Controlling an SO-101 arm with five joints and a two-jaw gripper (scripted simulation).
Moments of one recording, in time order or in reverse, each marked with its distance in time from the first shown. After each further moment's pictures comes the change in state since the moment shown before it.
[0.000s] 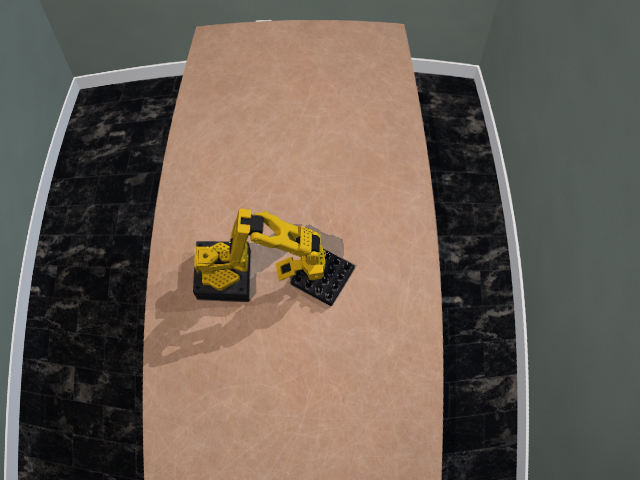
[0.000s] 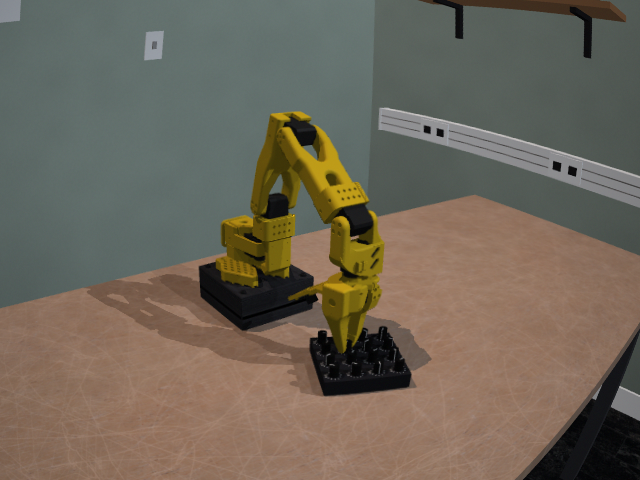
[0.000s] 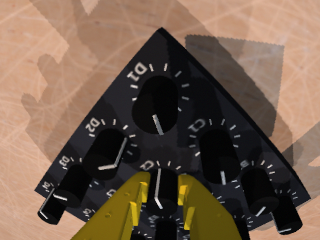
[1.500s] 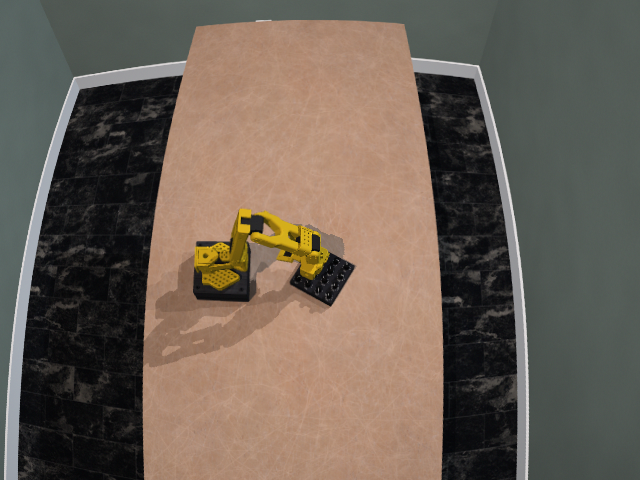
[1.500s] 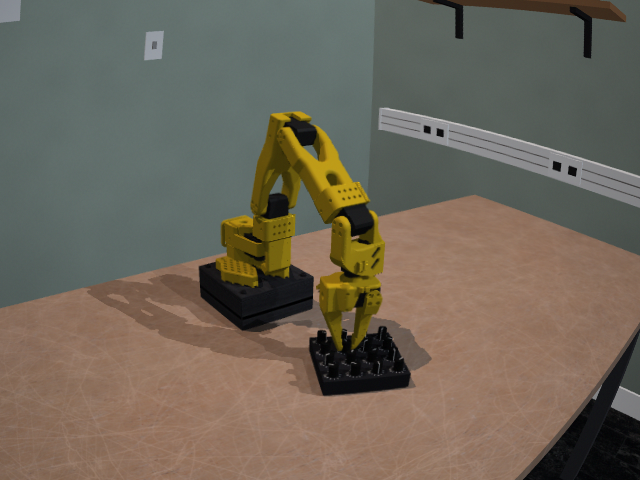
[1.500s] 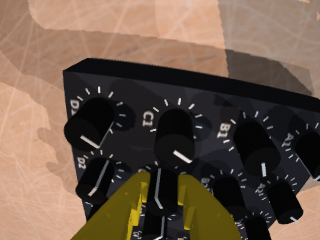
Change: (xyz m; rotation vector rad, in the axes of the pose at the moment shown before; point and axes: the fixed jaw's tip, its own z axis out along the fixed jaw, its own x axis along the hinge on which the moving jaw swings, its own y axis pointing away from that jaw) arm -0.004 -0.002 0.000 0.001 0.002 0.612
